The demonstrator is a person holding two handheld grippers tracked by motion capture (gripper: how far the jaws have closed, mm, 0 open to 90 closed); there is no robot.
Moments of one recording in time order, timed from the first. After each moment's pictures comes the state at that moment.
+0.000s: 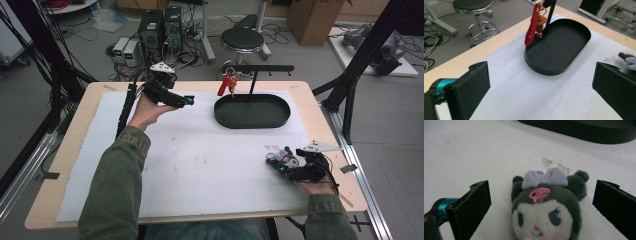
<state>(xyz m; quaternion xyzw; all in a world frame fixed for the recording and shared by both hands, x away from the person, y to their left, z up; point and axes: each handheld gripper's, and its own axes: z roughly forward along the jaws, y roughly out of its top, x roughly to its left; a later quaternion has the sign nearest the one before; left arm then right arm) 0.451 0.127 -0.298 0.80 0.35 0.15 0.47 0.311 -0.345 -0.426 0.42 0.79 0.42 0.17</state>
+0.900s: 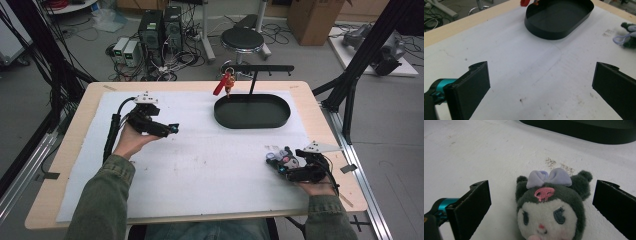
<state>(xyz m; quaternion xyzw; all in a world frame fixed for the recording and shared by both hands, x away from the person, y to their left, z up) 0.391 0.168 -0.351 0.80 0.37 0.15 0.45 0.307 -0.344 -0.424 0.42 0.79 0.42 0.16</state>
